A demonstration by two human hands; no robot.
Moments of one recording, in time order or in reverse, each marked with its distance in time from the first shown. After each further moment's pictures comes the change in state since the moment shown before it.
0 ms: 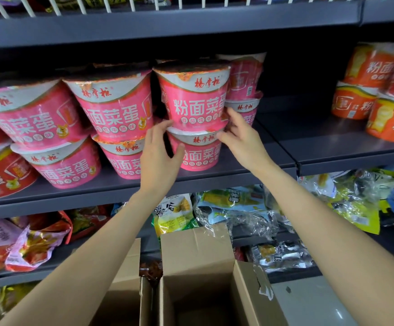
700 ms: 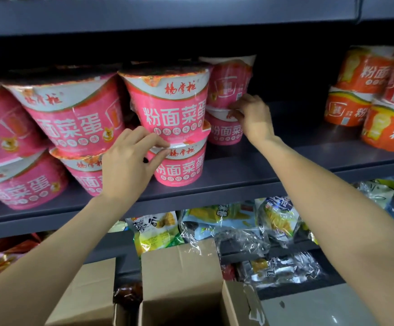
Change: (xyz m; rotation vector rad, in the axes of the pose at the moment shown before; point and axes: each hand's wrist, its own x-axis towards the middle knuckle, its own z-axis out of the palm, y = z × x) left_hand 0.031 -0.005 0.004 0.419 0.072 0.468; right_hand 0.113 0.074 -0.073 -0.842 0.241 -0.227
